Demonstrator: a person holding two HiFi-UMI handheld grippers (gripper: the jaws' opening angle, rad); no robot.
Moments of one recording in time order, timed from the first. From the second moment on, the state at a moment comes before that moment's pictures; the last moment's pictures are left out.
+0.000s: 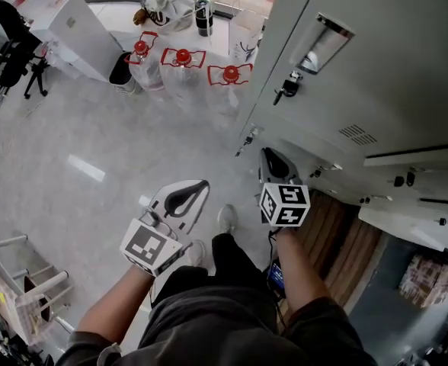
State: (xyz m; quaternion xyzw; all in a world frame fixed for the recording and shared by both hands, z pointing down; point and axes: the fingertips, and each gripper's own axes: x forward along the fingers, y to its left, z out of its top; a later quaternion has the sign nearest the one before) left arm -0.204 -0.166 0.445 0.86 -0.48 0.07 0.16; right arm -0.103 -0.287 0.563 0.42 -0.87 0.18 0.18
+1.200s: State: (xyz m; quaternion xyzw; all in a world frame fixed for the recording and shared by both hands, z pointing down) left arm -0.153 0.118 0.300 0.92 -0.37 -0.01 0.07; right arm 0.074 0.145 0.275 0.52 -0.84 0.13 -0.04
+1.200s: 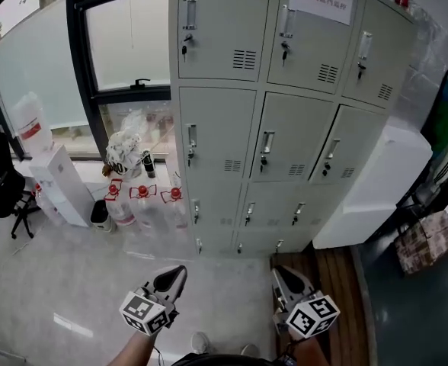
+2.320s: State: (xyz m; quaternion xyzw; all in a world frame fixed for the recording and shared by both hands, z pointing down) left arm -0.001 0.202 0.242 0.93 -0.37 -0.01 0.02; right arm 0.153 0.223 0.238 0.44 -0.89 0.12 -0.07
